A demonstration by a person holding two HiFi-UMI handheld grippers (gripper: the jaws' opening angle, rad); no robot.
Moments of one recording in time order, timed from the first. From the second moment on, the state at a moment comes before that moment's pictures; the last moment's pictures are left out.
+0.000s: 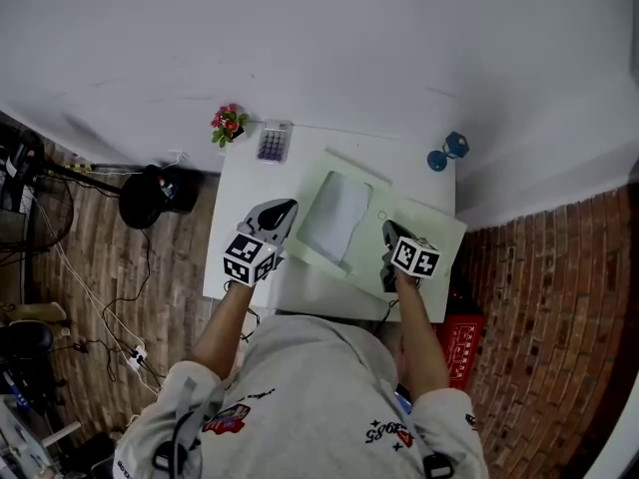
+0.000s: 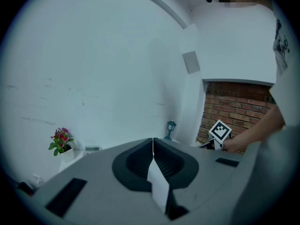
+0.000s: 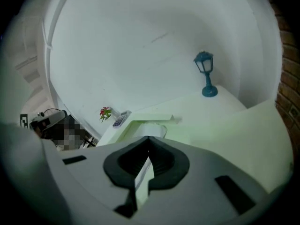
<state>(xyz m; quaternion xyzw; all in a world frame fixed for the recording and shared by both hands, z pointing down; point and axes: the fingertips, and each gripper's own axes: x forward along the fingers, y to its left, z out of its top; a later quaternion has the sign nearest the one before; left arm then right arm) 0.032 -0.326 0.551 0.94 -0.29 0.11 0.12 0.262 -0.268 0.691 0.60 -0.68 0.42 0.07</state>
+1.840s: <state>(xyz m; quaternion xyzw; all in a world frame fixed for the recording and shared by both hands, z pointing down) 0.062 -0.316 0.476 0.96 -0.27 0.04 0.03 0.218 -0.246 0.456 0.64 -0.76 0.02 0.05</state>
